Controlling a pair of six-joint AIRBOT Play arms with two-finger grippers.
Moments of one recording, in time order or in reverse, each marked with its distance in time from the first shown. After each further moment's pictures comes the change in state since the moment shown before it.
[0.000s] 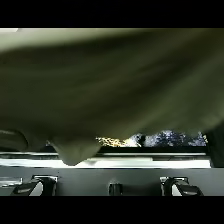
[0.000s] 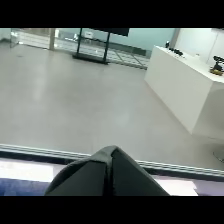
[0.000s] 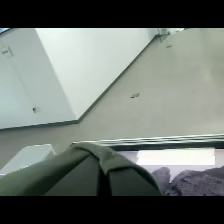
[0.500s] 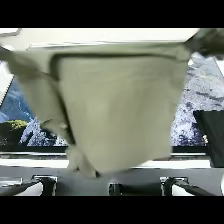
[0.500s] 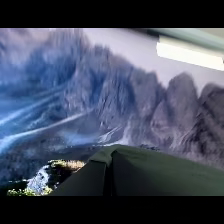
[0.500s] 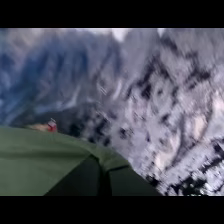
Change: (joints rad) left arm -0.018 -0.571 -0.299 -0.005 0.138 0.090; right arm 0.001 -0.584 0.001 -0.055 0.236 -0.052
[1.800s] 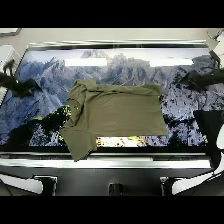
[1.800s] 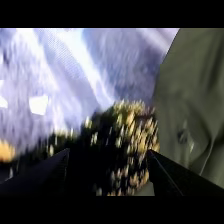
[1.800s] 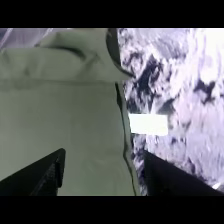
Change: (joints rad) left arm 0.155 -0.378 -0.018 -0.056 -0.362 0.128; right arm -0.304 -0.411 -0.058 0.084 0.130 -0.317
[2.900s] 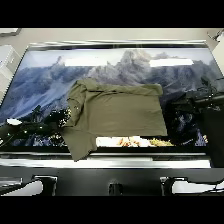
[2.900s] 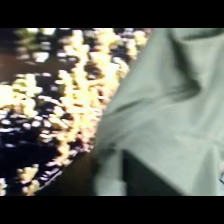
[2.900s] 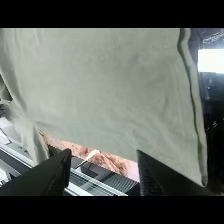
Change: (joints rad) left arm 0.036 0.343 -1.036 -0.440 0.409 0.541; right arm -0.068 0.216 -0.492 0.150 0.088 -0.096
